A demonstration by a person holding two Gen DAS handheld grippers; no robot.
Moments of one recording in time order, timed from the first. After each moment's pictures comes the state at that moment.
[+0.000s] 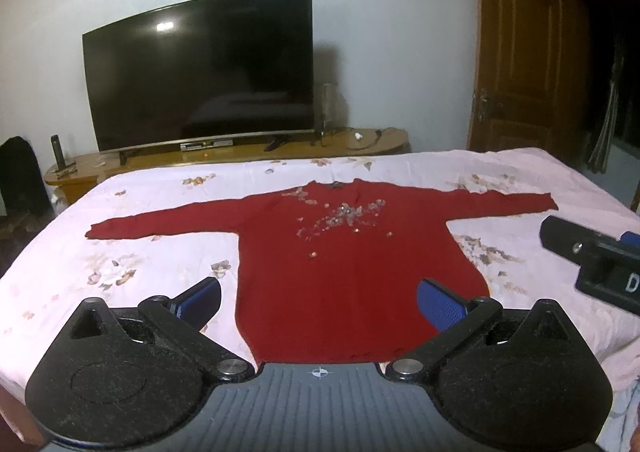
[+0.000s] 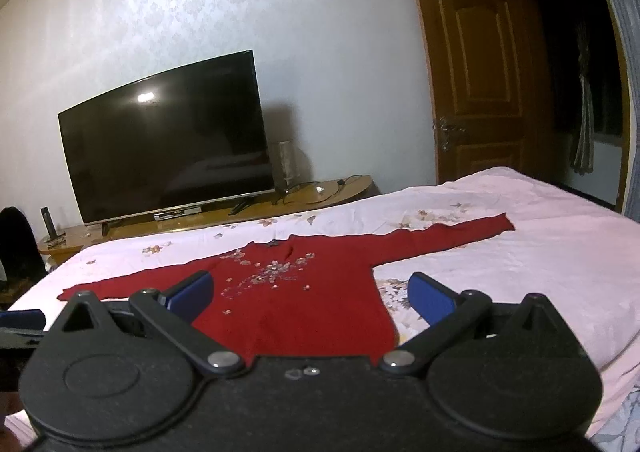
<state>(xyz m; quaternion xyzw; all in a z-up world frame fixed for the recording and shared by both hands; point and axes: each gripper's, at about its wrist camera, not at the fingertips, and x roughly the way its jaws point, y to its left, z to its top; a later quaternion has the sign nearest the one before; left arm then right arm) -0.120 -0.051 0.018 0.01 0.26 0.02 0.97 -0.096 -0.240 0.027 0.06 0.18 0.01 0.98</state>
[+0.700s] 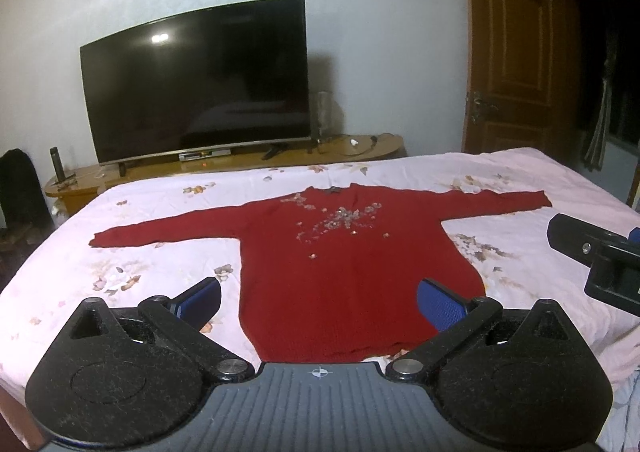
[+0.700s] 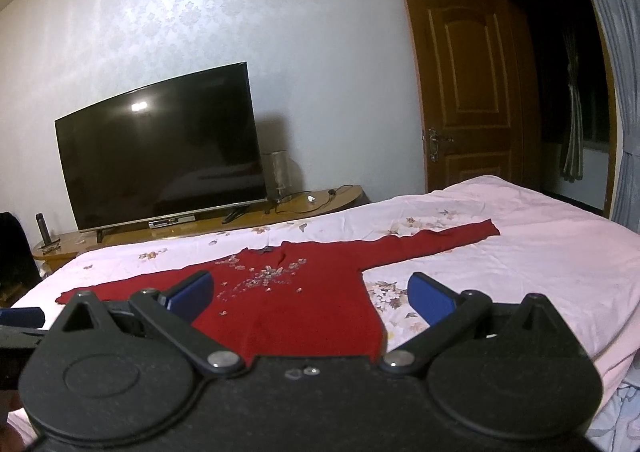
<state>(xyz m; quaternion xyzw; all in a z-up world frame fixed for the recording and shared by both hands) -0.137 -0.048 0.024 0.03 0.25 0.01 0.97 -0.117 -0.235 0.030 0.06 0.17 -0.01 0.98</state>
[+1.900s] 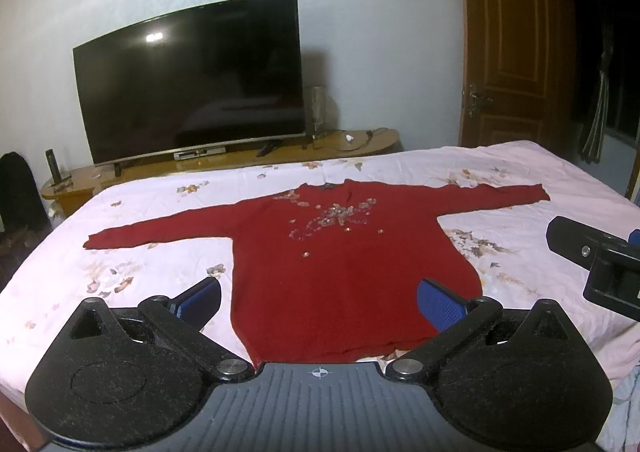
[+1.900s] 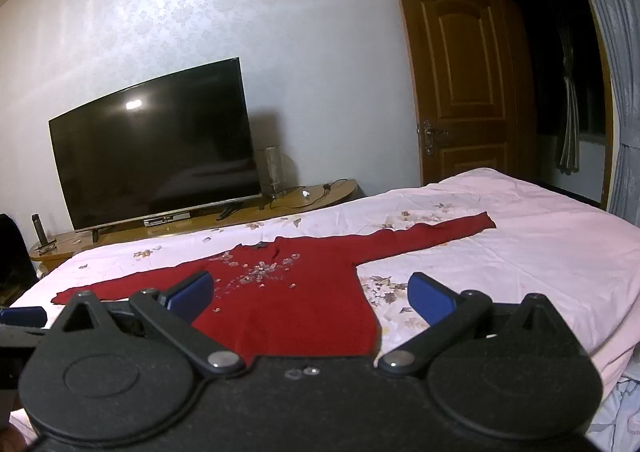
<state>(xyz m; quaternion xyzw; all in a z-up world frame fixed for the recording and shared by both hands) -0.130 -0.059 0.017 0.03 0.26 0.01 0.97 -0.121 -0.230 0.023 0.07 0.17 -0.02 0.98</state>
